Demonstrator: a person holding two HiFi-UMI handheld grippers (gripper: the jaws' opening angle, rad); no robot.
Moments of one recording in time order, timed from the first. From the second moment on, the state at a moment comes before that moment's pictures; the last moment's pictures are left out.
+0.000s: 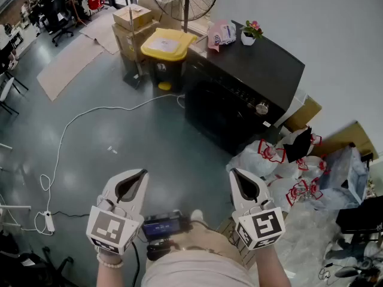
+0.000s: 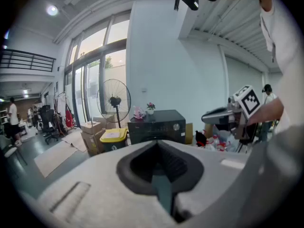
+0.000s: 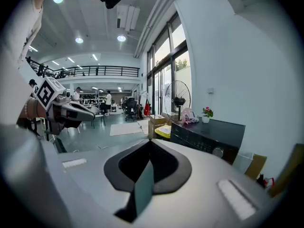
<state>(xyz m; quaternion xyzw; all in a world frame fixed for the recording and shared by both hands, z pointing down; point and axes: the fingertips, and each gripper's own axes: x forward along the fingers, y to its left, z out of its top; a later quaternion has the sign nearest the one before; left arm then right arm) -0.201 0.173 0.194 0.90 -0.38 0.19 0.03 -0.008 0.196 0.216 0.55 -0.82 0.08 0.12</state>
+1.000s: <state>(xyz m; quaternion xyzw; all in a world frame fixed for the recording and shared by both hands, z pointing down) -0.197 0.172 0.199 0.89 -0.41 0.17 0.06 -0.005 0.194 0.229 0.54 -0.83 0.12 0.11</state>
